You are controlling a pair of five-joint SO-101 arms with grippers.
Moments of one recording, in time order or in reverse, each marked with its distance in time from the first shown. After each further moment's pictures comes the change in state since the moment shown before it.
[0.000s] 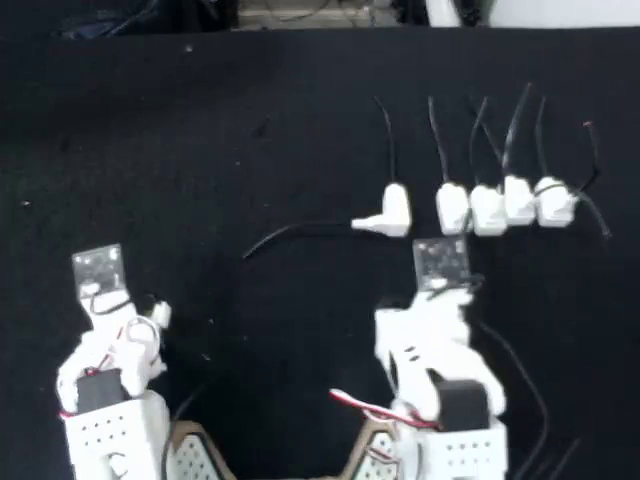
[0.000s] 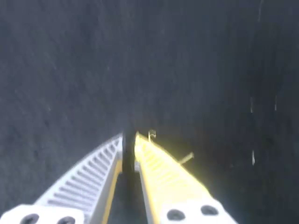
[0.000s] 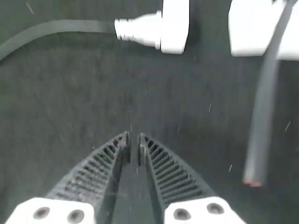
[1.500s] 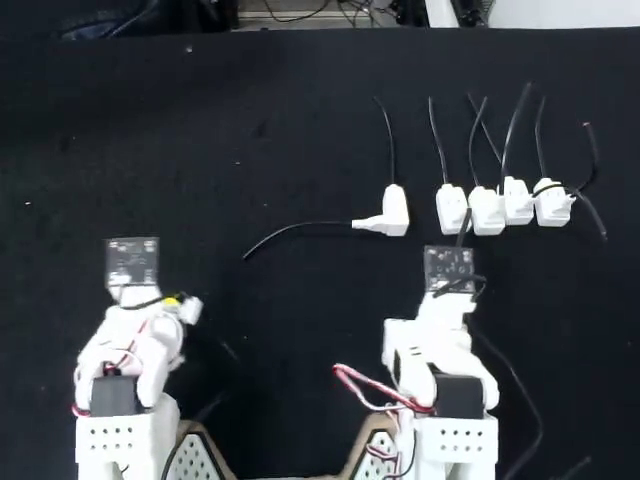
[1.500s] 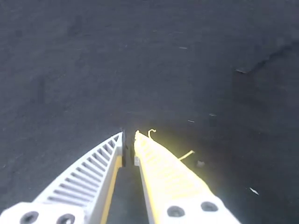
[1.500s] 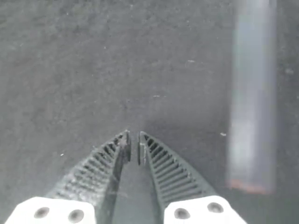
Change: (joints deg) left arm 12.7 -8.4 0.6 -1.3 -0.1; right arm 6.6 0.0 9.1 -0.1 -0.1
